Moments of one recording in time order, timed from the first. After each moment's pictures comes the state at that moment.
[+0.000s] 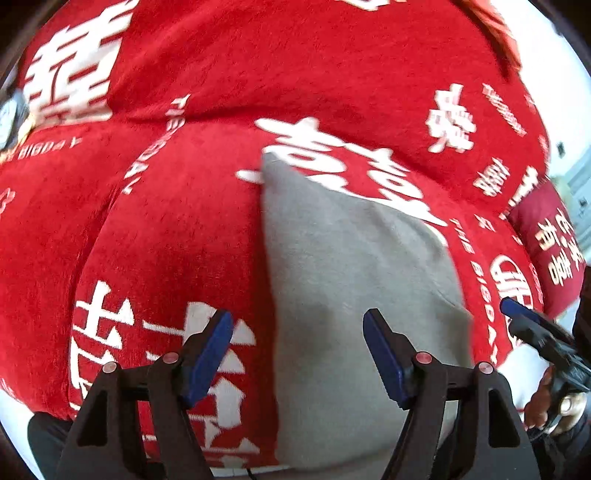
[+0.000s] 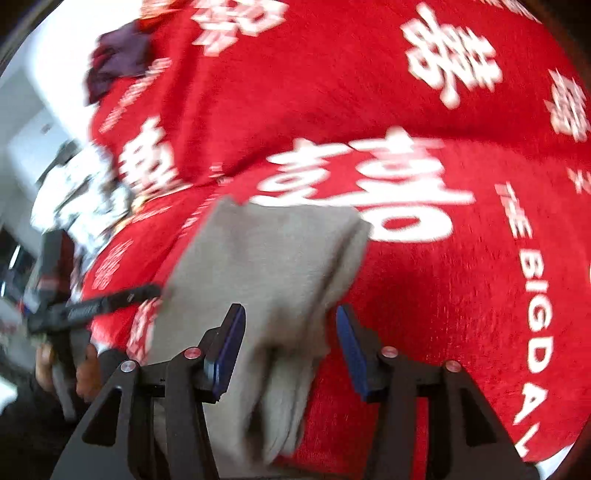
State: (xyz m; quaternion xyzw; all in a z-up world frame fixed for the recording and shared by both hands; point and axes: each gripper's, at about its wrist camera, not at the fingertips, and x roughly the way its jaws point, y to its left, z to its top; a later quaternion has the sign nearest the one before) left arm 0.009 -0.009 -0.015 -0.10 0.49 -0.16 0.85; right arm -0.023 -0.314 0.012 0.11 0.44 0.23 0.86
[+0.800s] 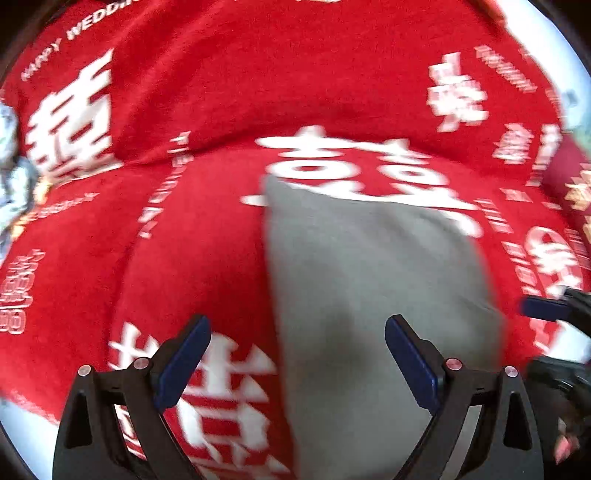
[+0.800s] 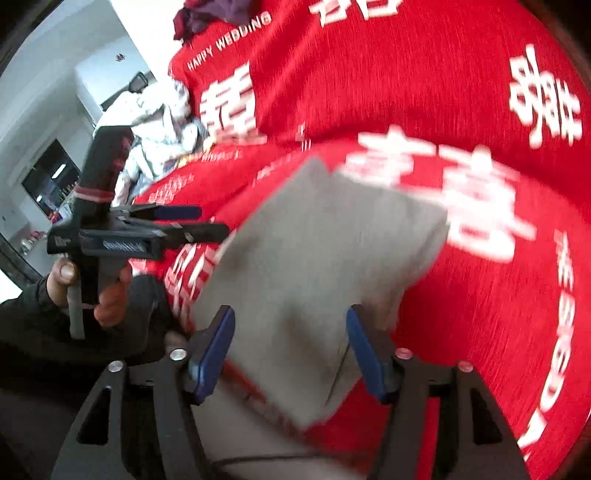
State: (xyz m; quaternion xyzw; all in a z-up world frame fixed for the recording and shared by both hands) left arm 0.047 -0.040 -0.018 0.01 0.48 -0.06 0.87; right arm -0.021 -0.283 0.004 0.03 0.44 0.32 0.84
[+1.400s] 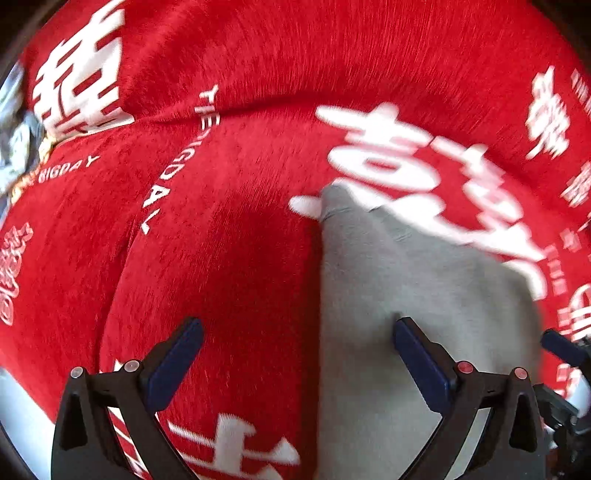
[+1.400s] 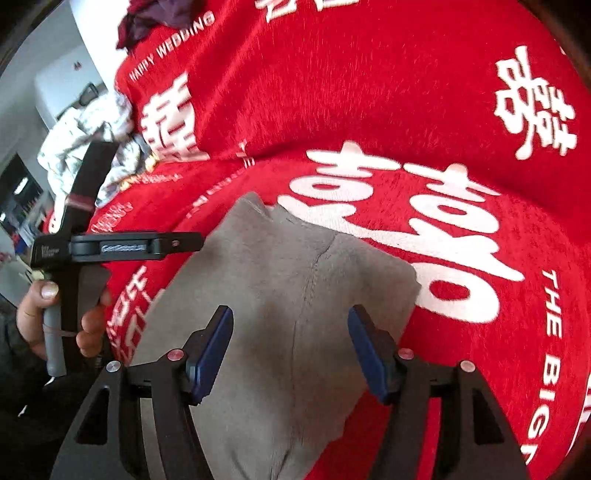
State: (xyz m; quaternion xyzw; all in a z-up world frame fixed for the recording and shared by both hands) left arm 0.141 -0.029 -0.059 -0.03 0.55 0.00 0.83; right arm 0.080 -0.262 -0.031 0.03 0.49 0.24 0.84
